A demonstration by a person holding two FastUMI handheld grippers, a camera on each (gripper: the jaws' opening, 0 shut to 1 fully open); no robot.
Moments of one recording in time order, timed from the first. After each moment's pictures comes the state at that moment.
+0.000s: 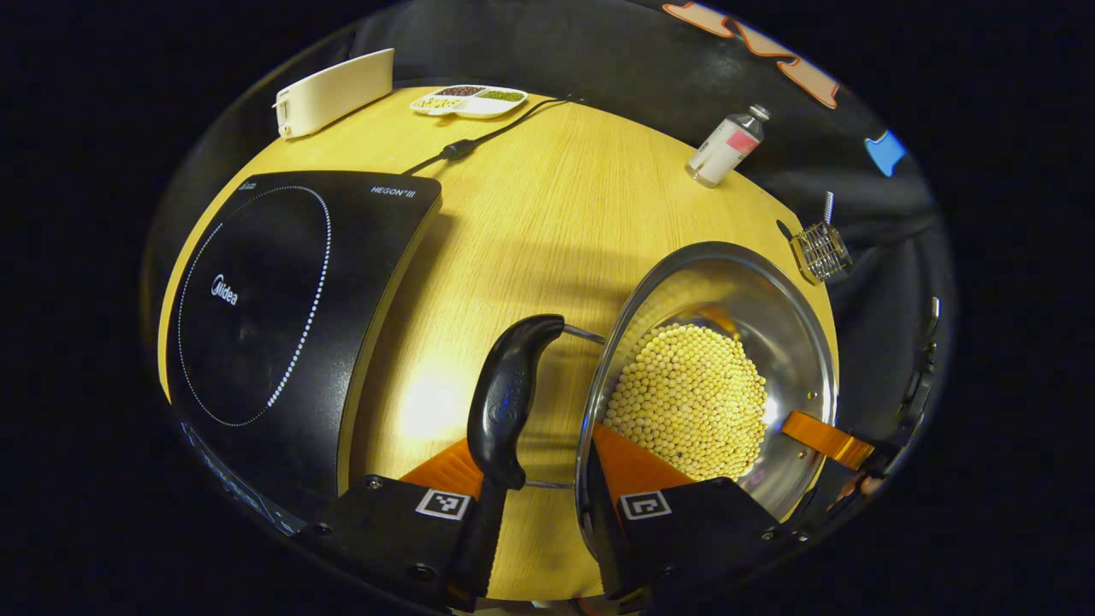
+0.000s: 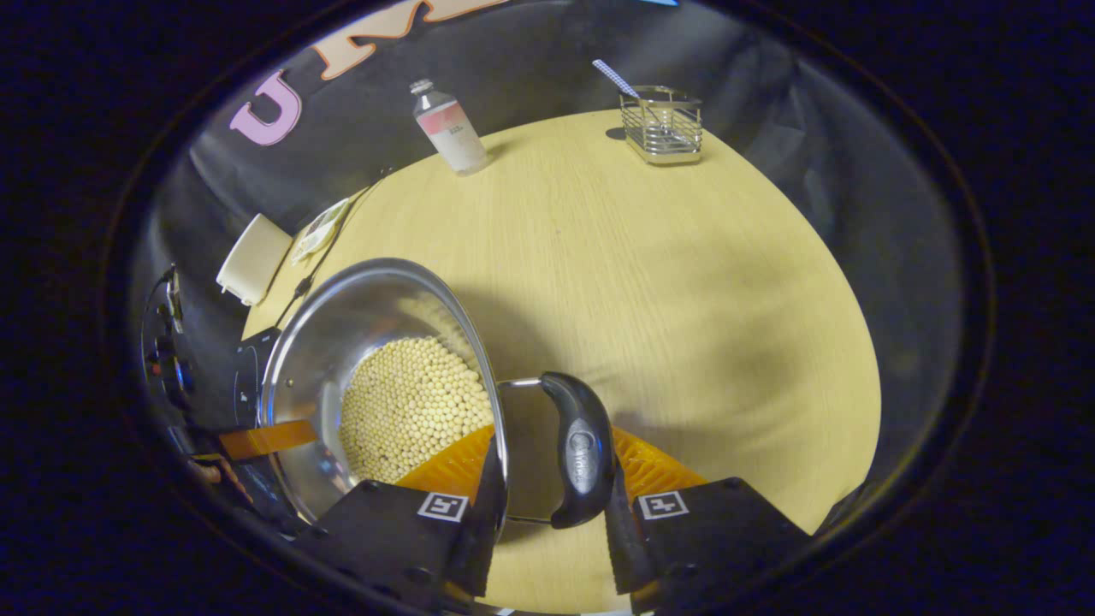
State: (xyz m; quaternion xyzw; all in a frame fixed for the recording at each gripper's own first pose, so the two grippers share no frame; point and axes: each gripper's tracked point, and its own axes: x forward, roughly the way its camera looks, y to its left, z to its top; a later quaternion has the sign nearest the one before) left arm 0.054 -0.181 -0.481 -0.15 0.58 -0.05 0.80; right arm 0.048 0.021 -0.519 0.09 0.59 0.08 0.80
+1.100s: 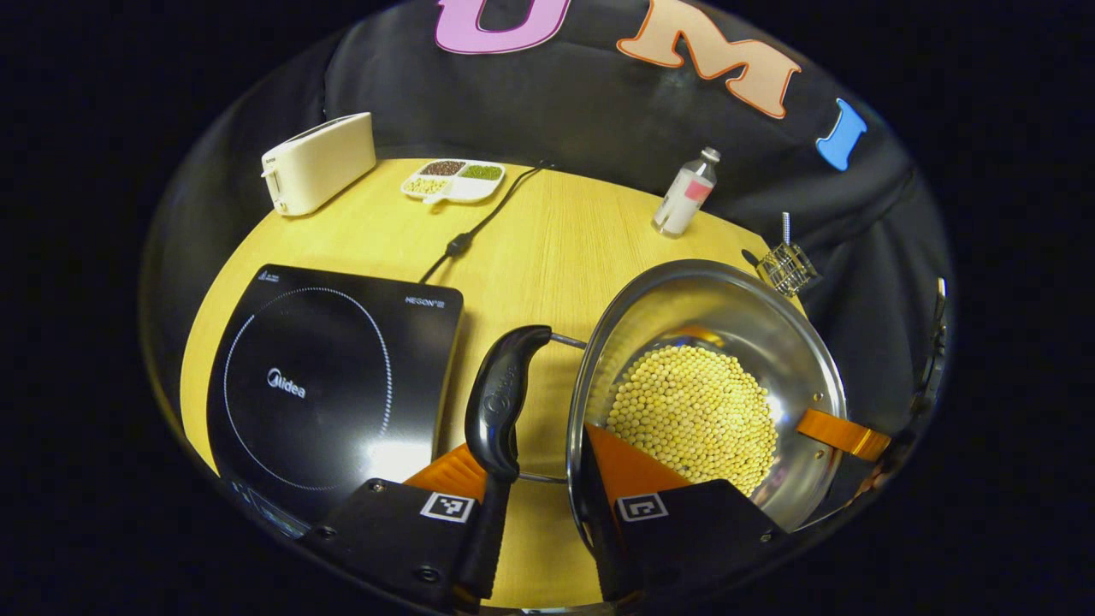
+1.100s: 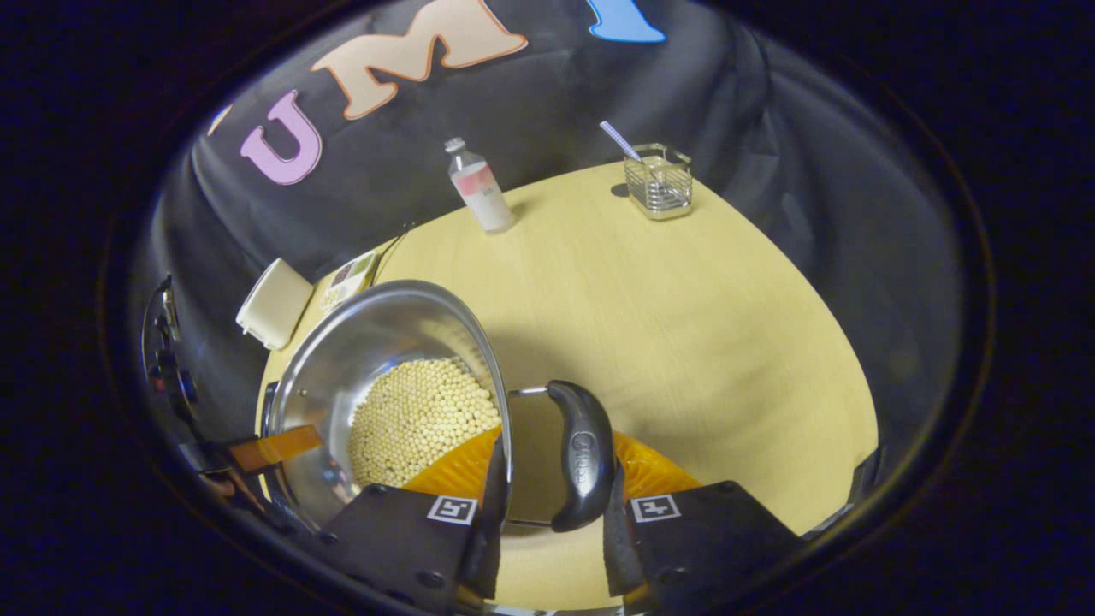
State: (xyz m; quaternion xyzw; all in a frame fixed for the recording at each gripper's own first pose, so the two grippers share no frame) left arm 0.091 -0.132 -0.420 -0.10 0.49 -0.10 0.86; right arm 0.042 0.036 -0.450 0.12 0.51 0.04 0.85
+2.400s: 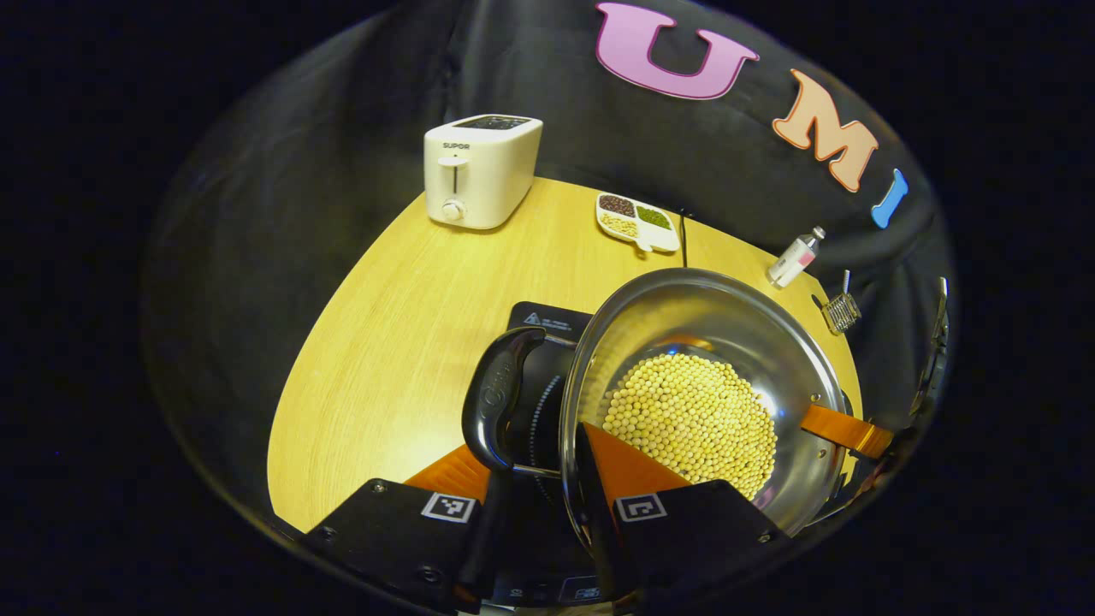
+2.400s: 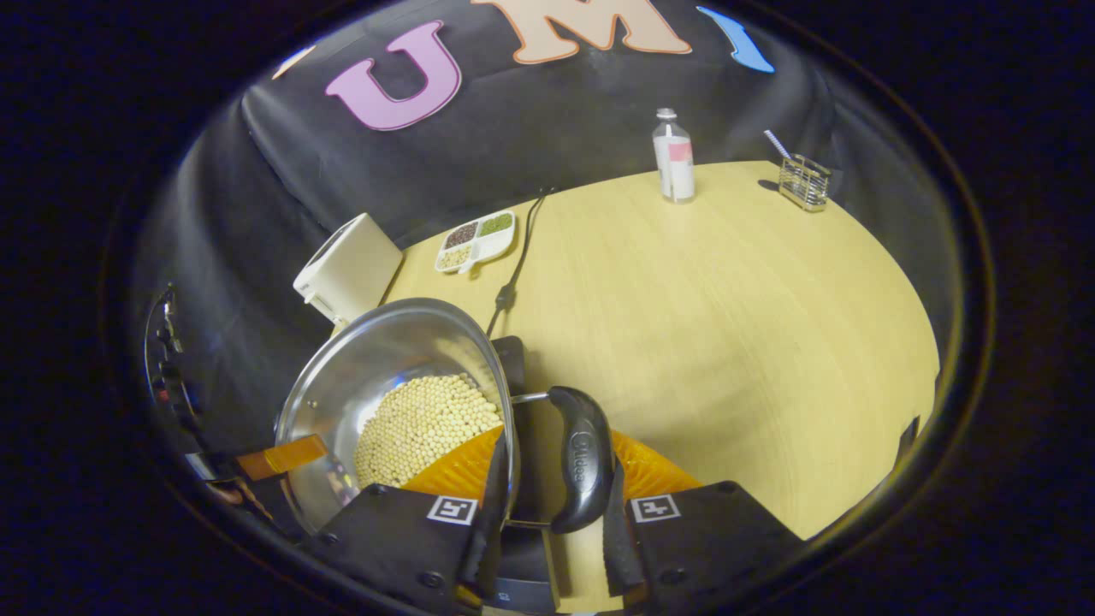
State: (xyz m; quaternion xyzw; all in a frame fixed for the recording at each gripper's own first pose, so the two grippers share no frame) left arm 0.108 0.185 -0.427 -0.12 0.48 -0.05 0.87; right arm -0.034 0.288 -0.406 0.12 0.51 0.08 0.85
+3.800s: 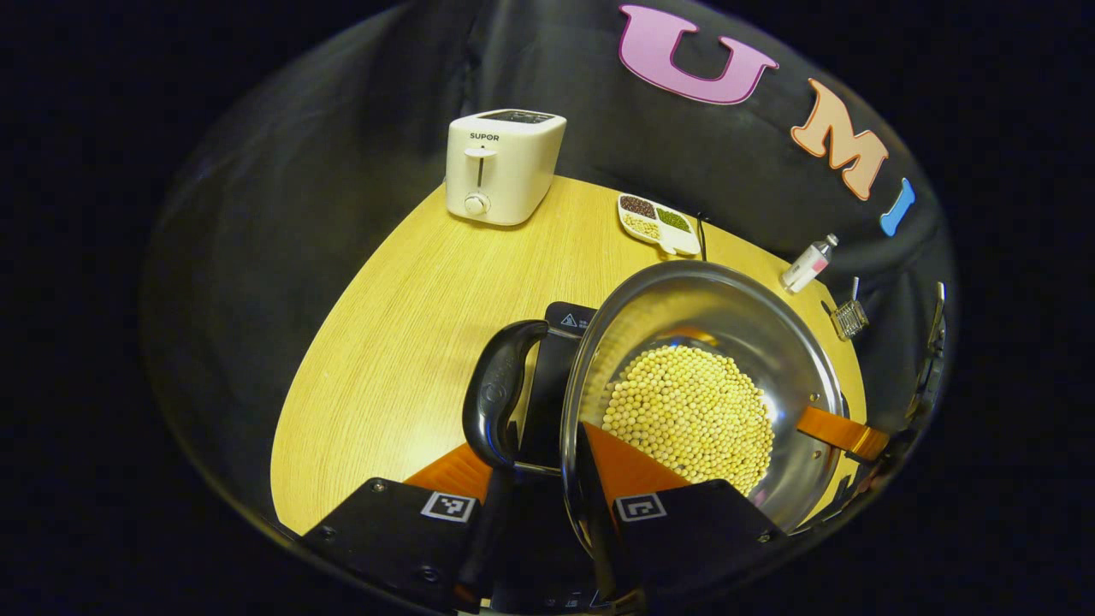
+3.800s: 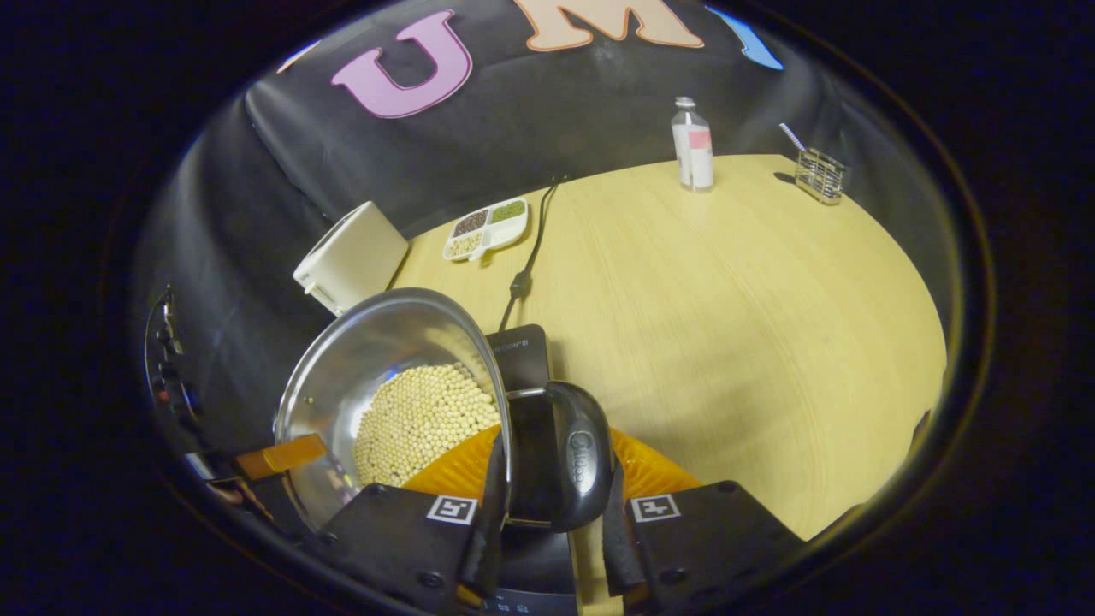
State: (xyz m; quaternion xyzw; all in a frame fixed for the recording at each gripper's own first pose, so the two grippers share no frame) left arm 0.112 0.203 -0.443 -0.13 0.48 -0.05 0.87; right arm -0.033 0.310 -0.426 0.13 0.51 0.09 0.85
